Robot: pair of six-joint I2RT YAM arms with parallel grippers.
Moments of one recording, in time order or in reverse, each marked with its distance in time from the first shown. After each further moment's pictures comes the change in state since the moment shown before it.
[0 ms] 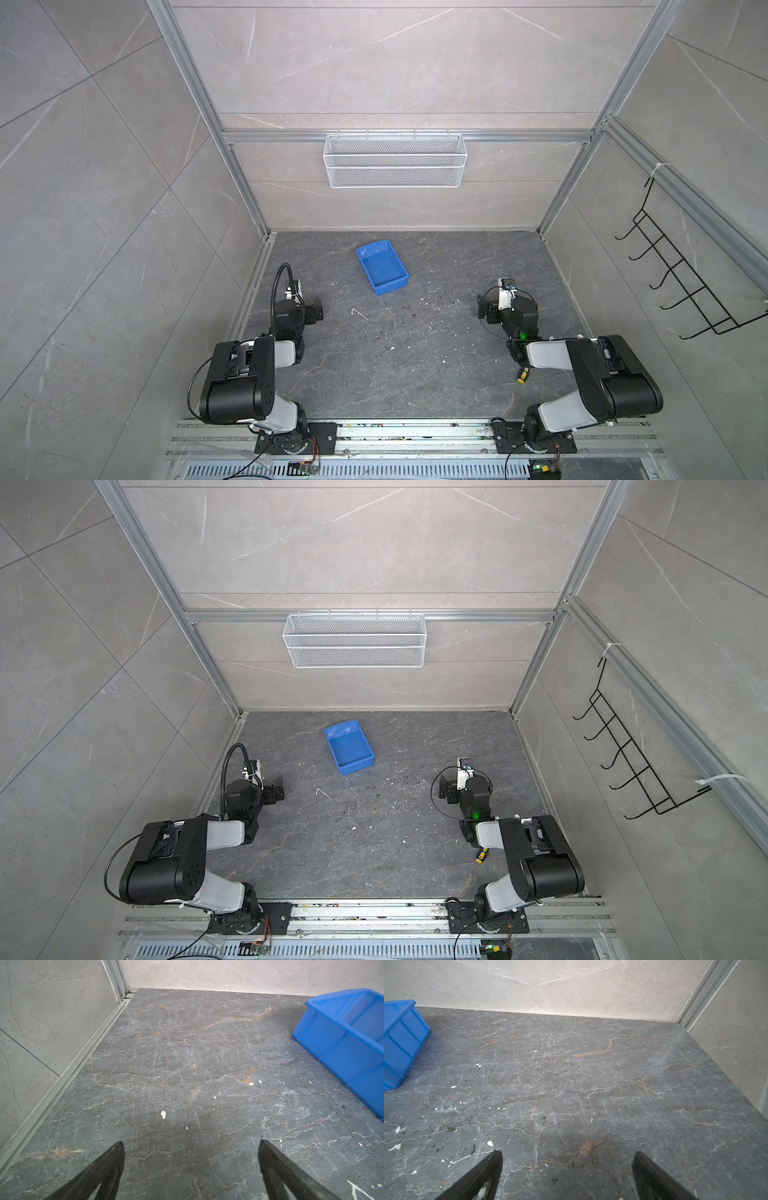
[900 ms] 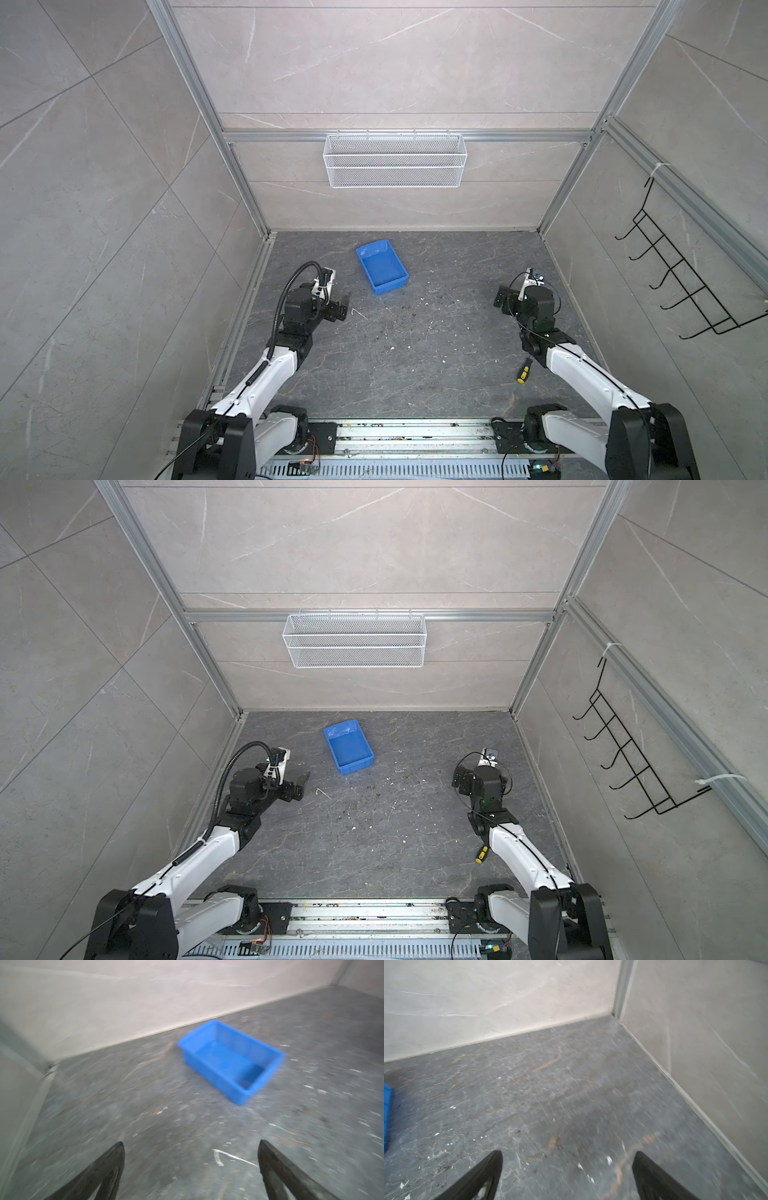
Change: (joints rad) left arm -0.298 -0.440 0.174 -0.586 0.187 0.193; right arm 0.000 -0.433 0.181 -0.746 0.269 0.283
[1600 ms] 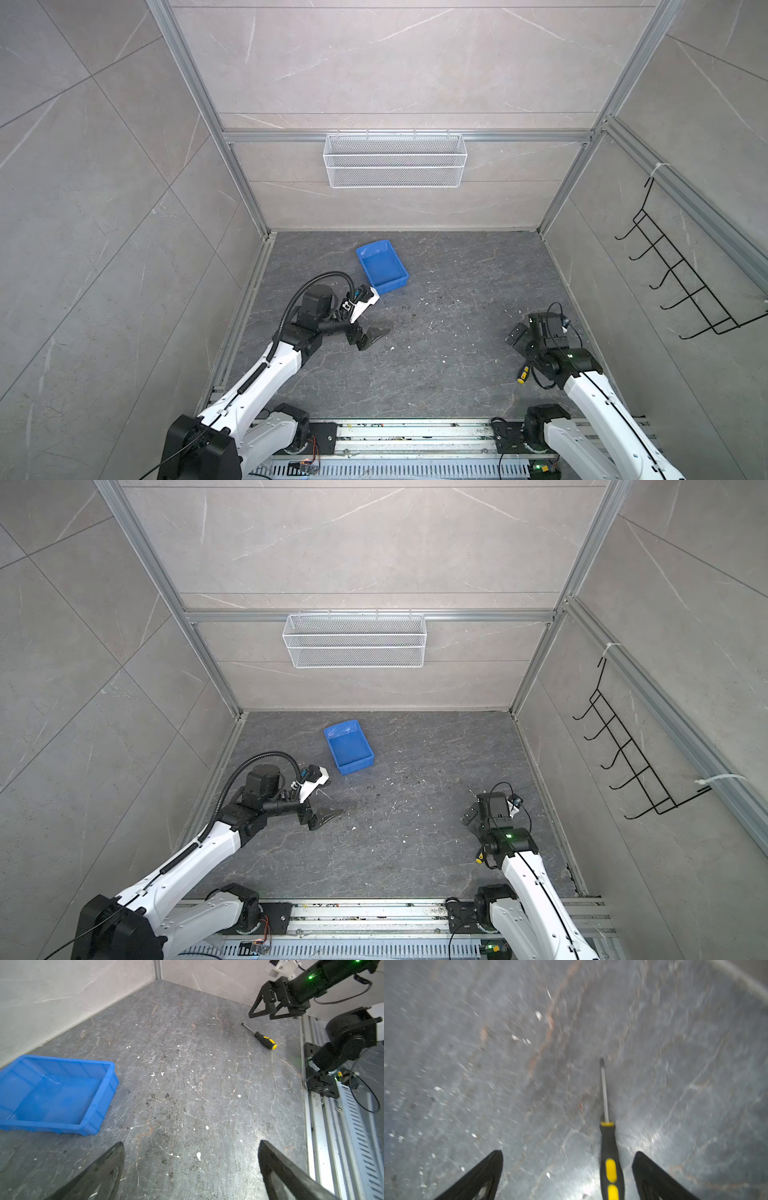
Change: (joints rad) left arm -0.172 0.008 0.130 -0.323 0.563 0.191; right arm -0.010 -0.288 -0.008 -0.846 -0.081 0.545
